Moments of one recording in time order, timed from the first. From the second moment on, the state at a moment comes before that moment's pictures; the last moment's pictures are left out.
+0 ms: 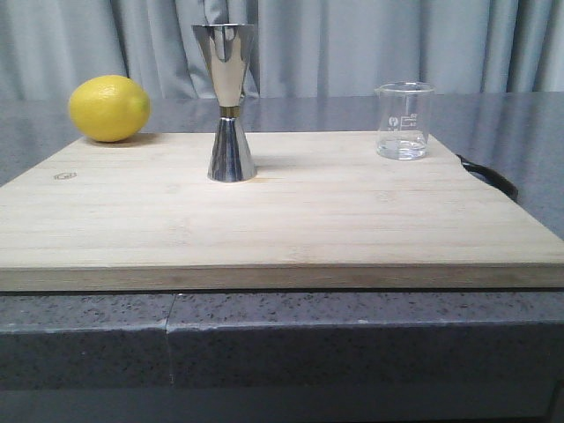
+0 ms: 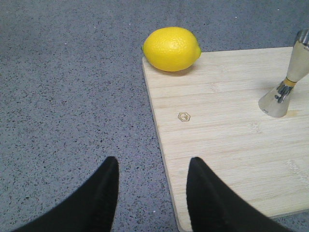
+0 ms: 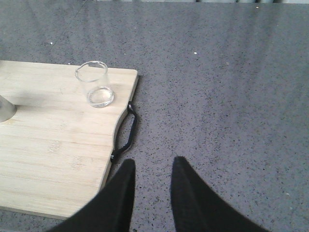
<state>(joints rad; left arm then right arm) -0.27 0.56 -0.72 0.01 0.74 -0.10 0.27 0.45 -0.78 -0.15 0.84 0.19</state>
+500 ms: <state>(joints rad) -0.27 0.56 -0.72 0.01 0.74 -0.10 0.27 0.45 -0.78 -0.15 0.84 0.19</state>
